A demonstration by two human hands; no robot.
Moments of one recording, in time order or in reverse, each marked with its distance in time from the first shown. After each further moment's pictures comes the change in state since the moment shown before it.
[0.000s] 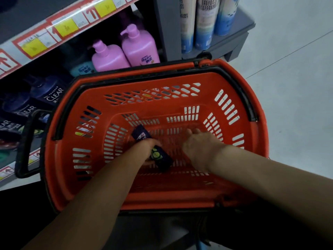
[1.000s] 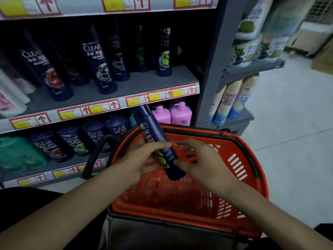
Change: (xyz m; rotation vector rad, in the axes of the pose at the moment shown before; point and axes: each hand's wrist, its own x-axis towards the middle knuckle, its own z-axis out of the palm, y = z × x) left_hand -0.235 -0.049 -0.169 -0.594 -0.222 0.788; right_hand -0.088 -0.074 -0.116 0.793 0.840 -0.071
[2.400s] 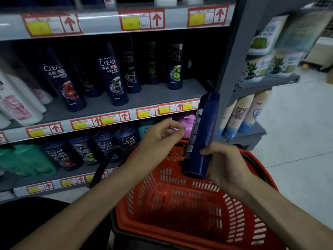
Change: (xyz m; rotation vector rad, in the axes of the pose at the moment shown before) left_hand -0.013 0.055 0.010 0.402 -0.020 0.551; right_hand 0.033 -0.010 -0.025 1.443 -0.244 0.239
